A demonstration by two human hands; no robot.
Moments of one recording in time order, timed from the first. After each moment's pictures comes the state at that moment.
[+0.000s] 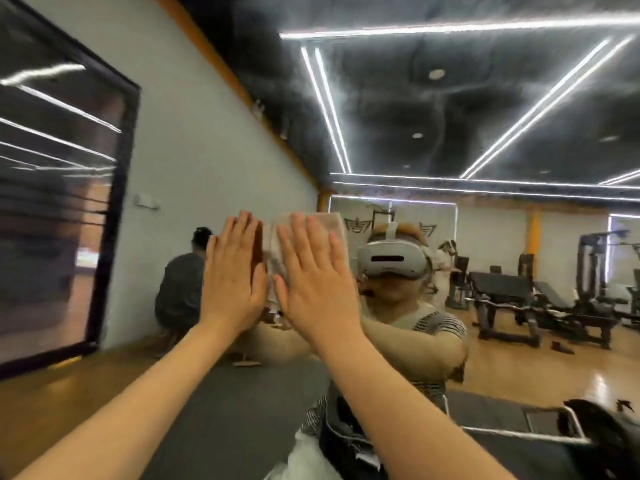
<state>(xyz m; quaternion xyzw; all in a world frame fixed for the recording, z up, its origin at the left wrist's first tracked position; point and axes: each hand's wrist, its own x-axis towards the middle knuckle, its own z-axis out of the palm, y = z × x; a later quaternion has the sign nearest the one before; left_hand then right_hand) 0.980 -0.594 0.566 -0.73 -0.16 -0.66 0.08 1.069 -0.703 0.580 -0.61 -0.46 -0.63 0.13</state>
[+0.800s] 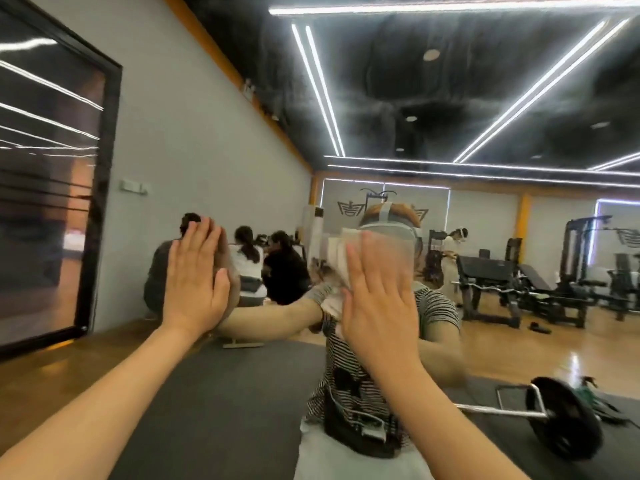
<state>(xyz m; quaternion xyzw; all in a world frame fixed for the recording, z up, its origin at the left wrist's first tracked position) 0.975 -0.608 0.571 -0.74 -0.21 -0.64 0.10 1.136 -0.811 0.574 -0.65 -0.40 -0.62 0.21</state>
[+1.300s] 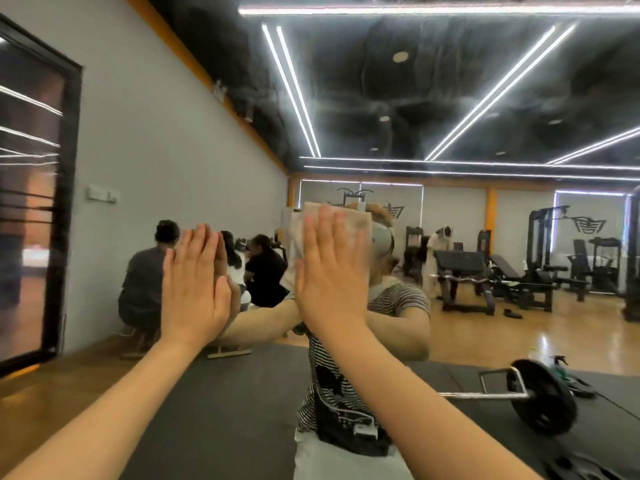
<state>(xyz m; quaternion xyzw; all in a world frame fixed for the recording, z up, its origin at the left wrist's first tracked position) 0.976 -0.603 0.568 -0.74 -0.22 -0.62 0.11 1.095 -0.749 0.599 -0.66 -0.36 -0.63 0.21</state>
